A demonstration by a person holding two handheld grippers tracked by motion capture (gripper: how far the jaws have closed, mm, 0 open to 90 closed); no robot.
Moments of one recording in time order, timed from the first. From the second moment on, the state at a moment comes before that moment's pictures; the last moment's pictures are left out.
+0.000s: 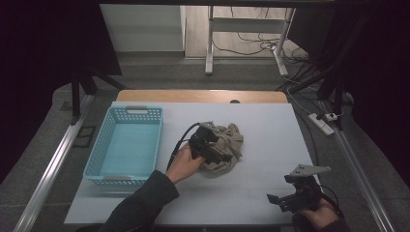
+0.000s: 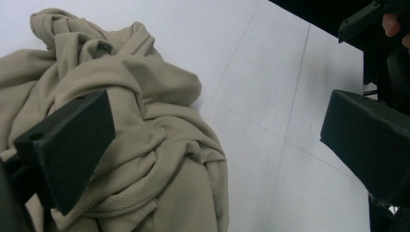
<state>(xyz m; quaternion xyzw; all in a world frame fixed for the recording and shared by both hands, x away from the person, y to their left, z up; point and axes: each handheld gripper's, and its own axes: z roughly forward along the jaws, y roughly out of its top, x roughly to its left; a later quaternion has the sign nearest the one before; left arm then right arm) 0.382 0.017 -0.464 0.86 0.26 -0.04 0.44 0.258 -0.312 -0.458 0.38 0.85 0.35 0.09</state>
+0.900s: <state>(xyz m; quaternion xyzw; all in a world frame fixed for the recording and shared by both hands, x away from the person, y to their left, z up) 0.371 0.032 -0.458 0.86 0.27 -0.02 0.44 0.257 -0.313 -0.458 0.38 0.85 0.36 0.09</state>
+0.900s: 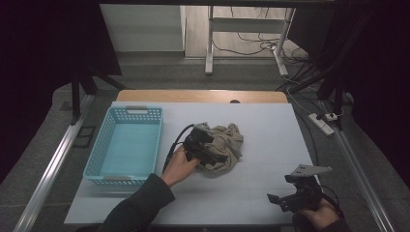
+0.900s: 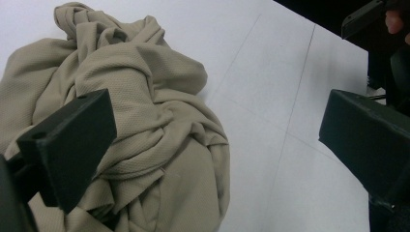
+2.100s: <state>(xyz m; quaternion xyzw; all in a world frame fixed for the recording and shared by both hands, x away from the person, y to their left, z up) 0.345 0.053 -0.447 0.85 0.28 0.00 0.44 0.256 -0.315 -0.456 0.38 0.84 0.37 0.09</state>
